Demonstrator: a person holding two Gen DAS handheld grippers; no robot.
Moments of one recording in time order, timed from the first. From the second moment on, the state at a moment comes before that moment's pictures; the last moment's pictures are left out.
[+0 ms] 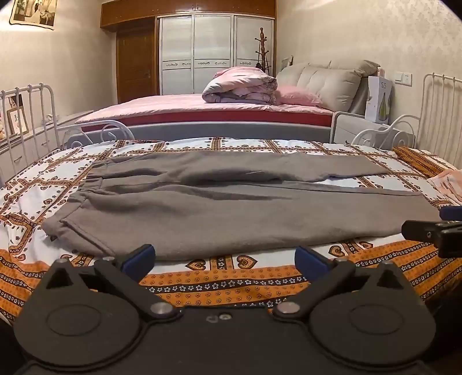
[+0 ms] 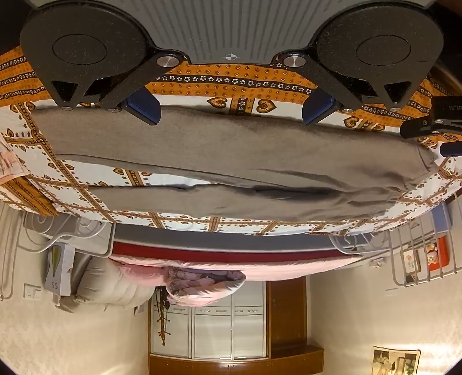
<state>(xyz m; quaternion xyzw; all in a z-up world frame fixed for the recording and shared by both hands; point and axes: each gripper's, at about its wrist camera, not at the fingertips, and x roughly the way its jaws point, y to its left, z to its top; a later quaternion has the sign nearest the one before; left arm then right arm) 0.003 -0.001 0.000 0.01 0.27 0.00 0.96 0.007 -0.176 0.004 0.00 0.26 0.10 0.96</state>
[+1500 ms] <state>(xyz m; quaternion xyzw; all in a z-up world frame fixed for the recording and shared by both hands) -0.001 -0.002 -0.001 0.01 0.26 -0.01 0.96 0.006 -0.173 0.005 0.00 0.25 0.10 0.96</state>
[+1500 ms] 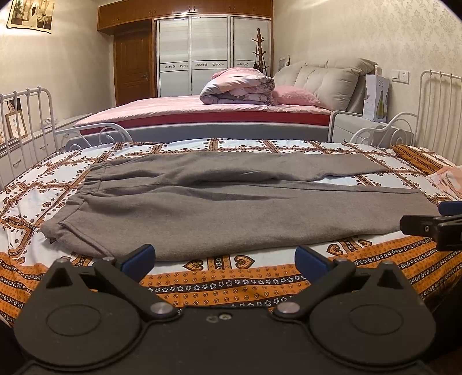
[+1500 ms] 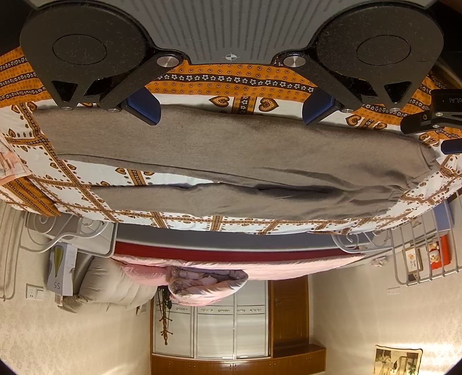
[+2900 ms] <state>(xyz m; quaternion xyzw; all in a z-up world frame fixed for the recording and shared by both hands) -0.001 -0.007 -0.001 0.02 0.26 0.00 0.96 0.006 -0.169 0.003 -0.01 0.26 0.10 0.96</state>
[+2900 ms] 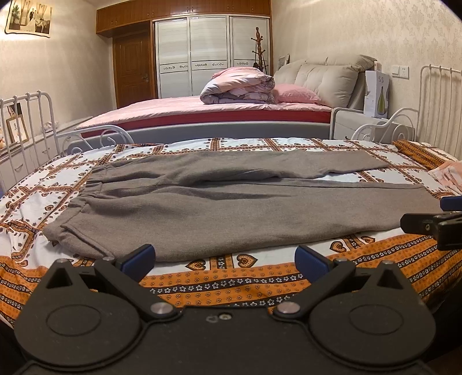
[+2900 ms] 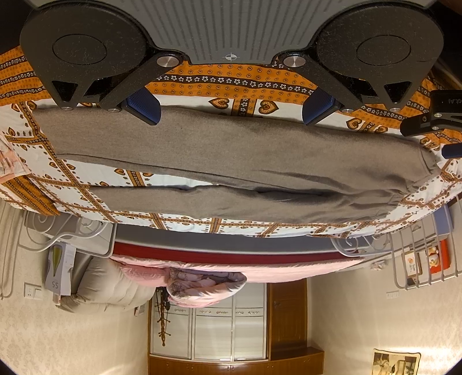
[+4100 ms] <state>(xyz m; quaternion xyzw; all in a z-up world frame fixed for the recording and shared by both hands) 0.326 0.293 -0.007 -0.03 0.38 0.06 0.92 0.352 -0.094 0.031 -0.08 0.28 0.27 0.92</state>
